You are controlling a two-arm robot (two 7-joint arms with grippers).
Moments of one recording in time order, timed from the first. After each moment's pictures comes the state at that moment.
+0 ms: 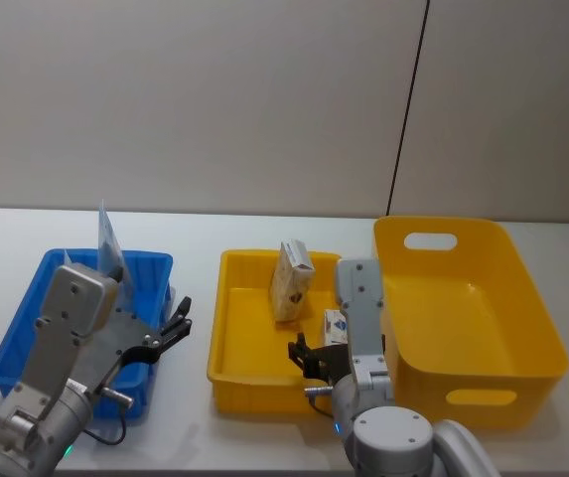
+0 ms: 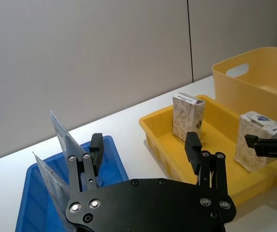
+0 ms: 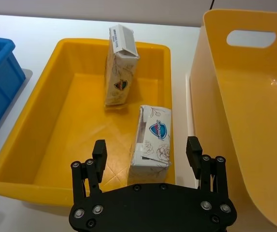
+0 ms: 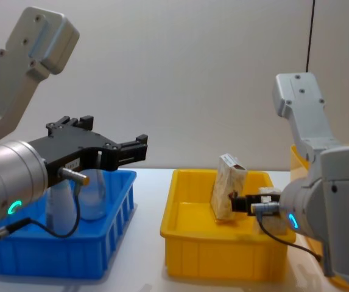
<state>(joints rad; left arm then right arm) -0.24 0.38 0.45 -1.63 -0.20 0.01 -0.01 0.25 -0.11 -0.32 -1.43 0.02 0.50 -0.30</state>
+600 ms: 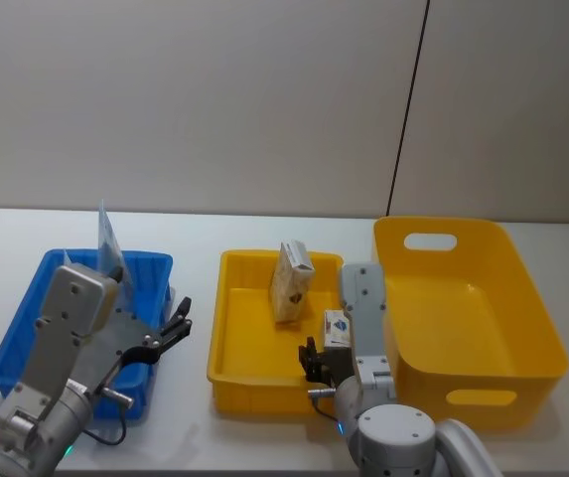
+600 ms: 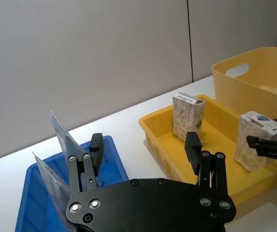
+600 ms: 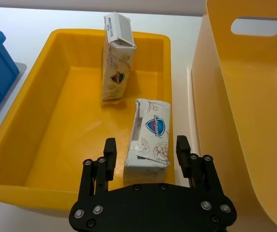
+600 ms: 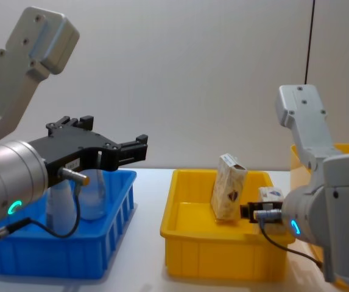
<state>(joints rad) -0.24 0.38 0.45 -1.63 -0.20 0.01 -0.01 0.28 -0.11 -0.29 -1.37 0.03 0.49 -0.28</state>
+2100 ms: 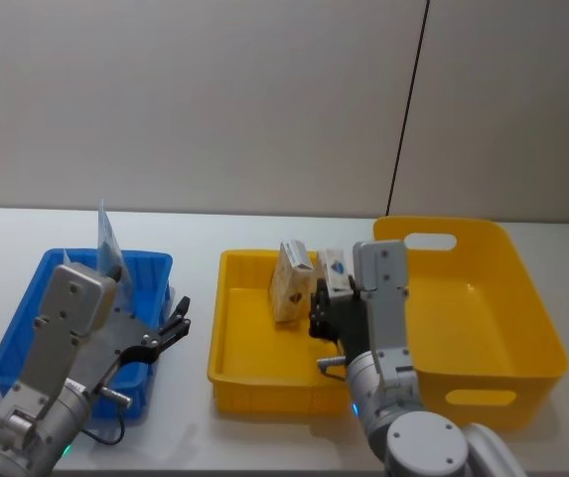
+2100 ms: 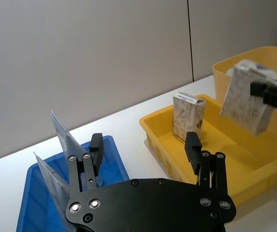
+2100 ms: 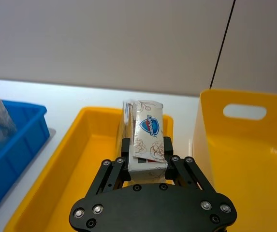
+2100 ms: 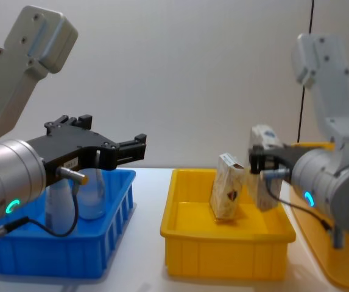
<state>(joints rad) -0.24 0.38 0.45 -1.63 -0.20 0.01 -0.01 0.25 -0.05 -0.30 -1.43 -0.02 0.21 -0.18</state>
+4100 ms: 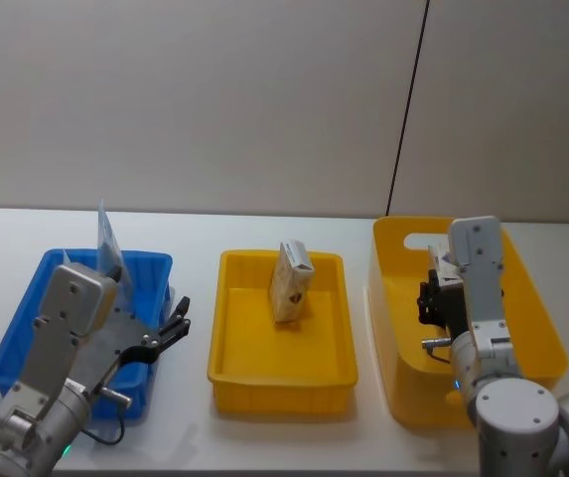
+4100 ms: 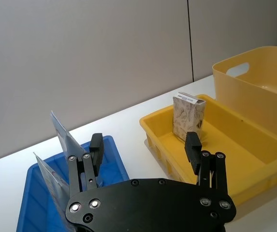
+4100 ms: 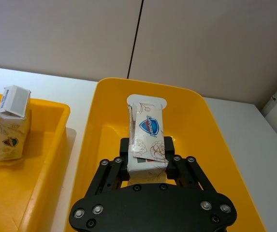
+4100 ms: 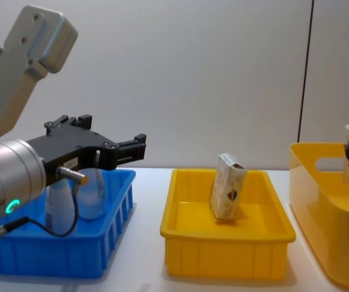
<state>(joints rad) -0.24 0.38 0.45 -1.63 -0.20 0.01 -0.01 0.26 0.04 -0.16 -1.50 -0.13 0.37 -0.19</state>
